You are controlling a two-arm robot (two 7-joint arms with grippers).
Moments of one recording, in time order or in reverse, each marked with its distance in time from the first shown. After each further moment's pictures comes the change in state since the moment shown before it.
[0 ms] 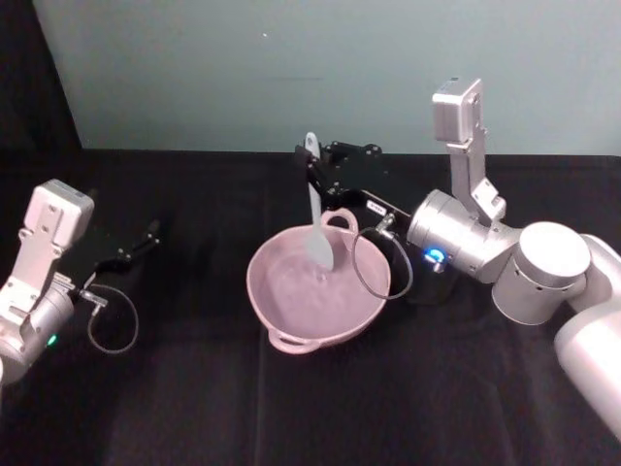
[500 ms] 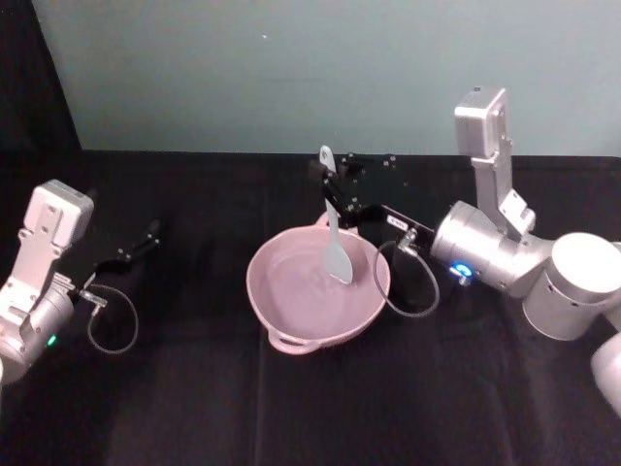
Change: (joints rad) left arm 0.000 0.000 0.000 0.000 0.000 0.000 0.000; right arm -0.083 0.082 0.027 -0.161 -0.021 0.046 0.013
